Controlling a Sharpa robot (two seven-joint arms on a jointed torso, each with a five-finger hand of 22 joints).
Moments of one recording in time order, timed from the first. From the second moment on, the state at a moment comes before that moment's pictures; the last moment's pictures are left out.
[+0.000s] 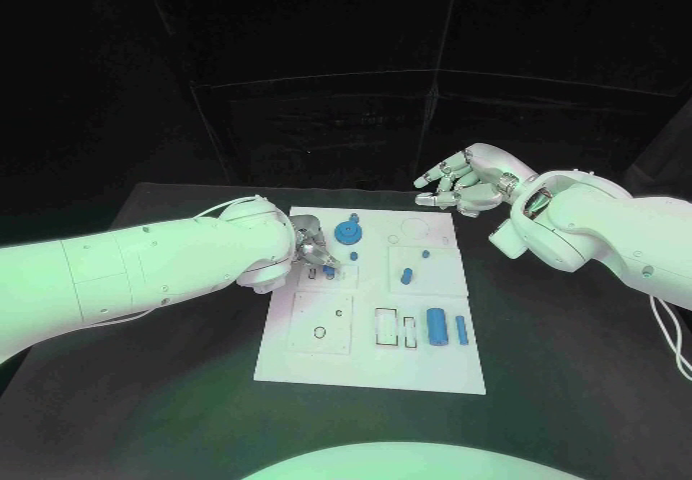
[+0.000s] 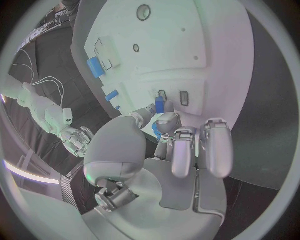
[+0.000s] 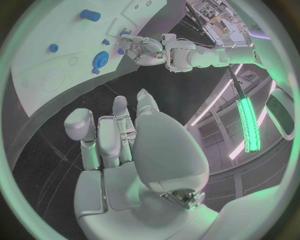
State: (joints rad) left arm 1.34 -0.60 -0.22 1.38 -1.01 -0.05 -0.56; left_hand 1.09 -0.03 0.53 0.04 0.06 0.89 0.05 0.64 0.58 1.29 -0.03 1.10 1.01 1.47 -0.09 1.57 1.31 0.06 1.47 0.02 1.41 1.31; right arm 1.27 -0.88 0.00 1.51 -0.88 -0.27 0.07; right_hand 1.46 -0.03 -0.18 0.24 0.33 0.94 0.15 0.09 0.07 1.14 0.06 0.71 0.76 1.47 -0.01 1.22 1.13 0.10 1.22 0.10 1.26 1.04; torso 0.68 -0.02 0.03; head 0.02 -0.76
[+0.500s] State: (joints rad) left arm 1.34 -0.60 -0.22 1.39 -1.05 -0.04 -0.57; left_hand 1.09 -0.03 0.53 0.04 0.05 0.89 0.05 0.64 0.58 1.29 -0.03 1.10 1.01 1.47 -0.09 1.57 1.31 0.06 1.47 0.02 1.41 1.31; right arm 1.27 -0.88 0.00 1.51 -0.88 -0.27 0.07; right_hand 1.46 -0.03 -0.18 0.24 0.33 0.94 0.15 0.09 0.07 1.14 0.06 0.71 0.76 1.47 -0.01 1.22 1.13 0.10 1.22 0.10 1.26 1.04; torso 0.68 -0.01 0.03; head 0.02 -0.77
